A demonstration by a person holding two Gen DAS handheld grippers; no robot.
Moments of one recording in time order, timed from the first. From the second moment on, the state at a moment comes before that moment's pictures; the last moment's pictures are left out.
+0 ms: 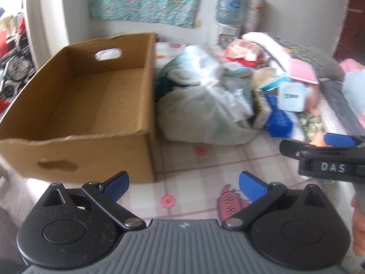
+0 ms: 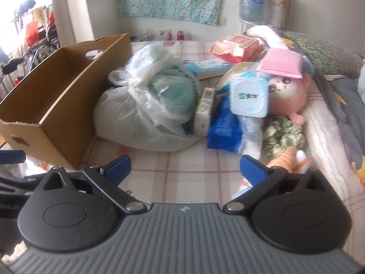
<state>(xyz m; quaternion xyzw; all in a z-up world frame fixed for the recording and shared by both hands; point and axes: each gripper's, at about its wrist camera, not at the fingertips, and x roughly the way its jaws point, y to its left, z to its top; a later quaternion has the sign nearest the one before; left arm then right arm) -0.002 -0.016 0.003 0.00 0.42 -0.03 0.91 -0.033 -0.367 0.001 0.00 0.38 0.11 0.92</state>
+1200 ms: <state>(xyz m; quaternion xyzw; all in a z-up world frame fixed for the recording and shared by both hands) 0.294 -0.247 0.007 0.10 0.42 -0.38 0.82 0.208 -0.590 0.008 0.23 0.36 0.02 0.90</state>
